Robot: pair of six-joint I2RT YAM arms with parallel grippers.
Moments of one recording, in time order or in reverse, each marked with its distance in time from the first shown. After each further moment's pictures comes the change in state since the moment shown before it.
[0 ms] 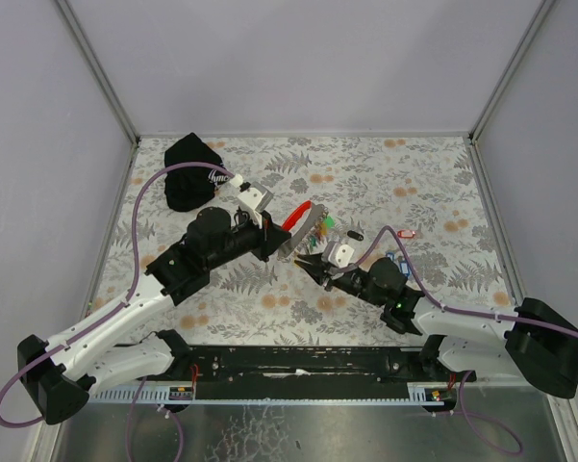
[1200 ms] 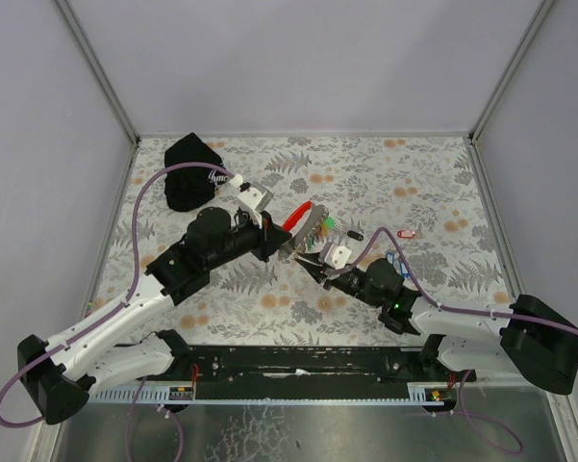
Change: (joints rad) left arm 0.000 0.000 0.000 0.000 0.006 -0.010; right arm 0.016 0.033 0.000 0.020 0.060 -0.040
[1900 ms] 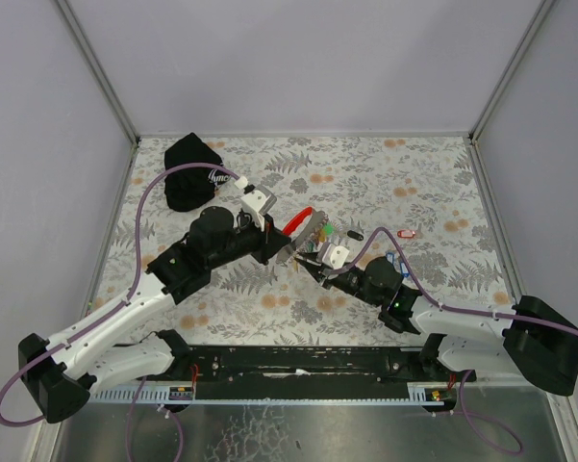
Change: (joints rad) left arm 0.000 0.010 0.012 -0.050 0.023 0.035; right arm 0.000 -0.013 0.018 -0.051 -0.006 -0.033
